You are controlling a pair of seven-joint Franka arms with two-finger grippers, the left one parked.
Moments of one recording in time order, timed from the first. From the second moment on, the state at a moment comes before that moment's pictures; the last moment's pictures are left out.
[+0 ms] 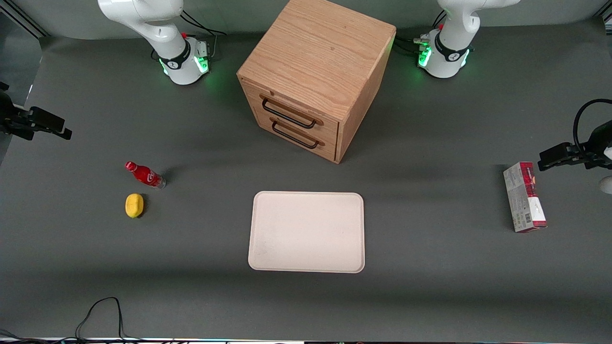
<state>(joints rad) 0.03 -0.02 -0.13 -1.60 0.04 1.53 -0.04</state>
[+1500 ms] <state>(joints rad) 0.03 -0.04 -0.14 -2.20 0.03 2.16 -0.04</state>
